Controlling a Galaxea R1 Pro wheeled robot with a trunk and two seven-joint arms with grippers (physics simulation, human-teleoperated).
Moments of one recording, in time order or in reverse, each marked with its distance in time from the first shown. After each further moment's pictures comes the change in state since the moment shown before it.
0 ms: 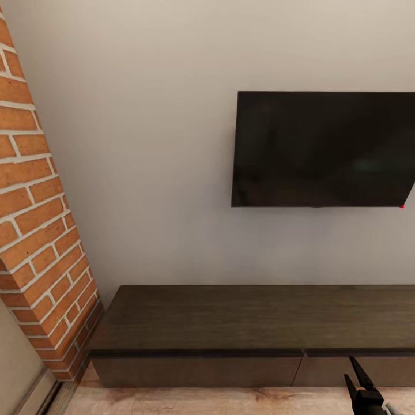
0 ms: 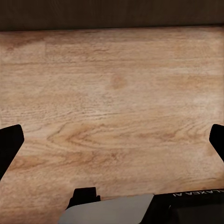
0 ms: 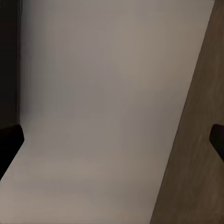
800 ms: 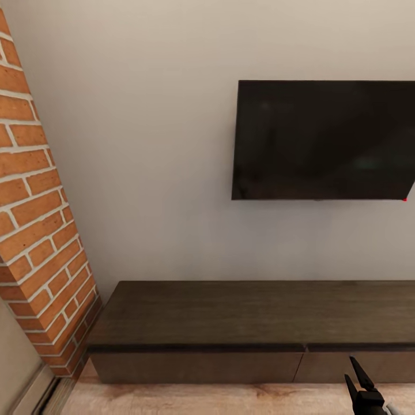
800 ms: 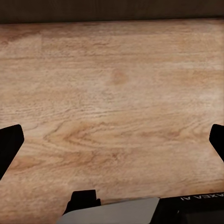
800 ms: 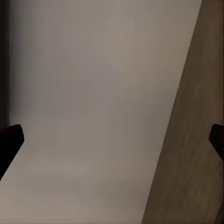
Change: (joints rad) left arm -0.001 0.002 -0.002 0.001 0.000 0.000 0.000; right arm 0.001 -0.001 -0.001 0.006 -0.002 -0.002 0.003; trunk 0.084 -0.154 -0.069
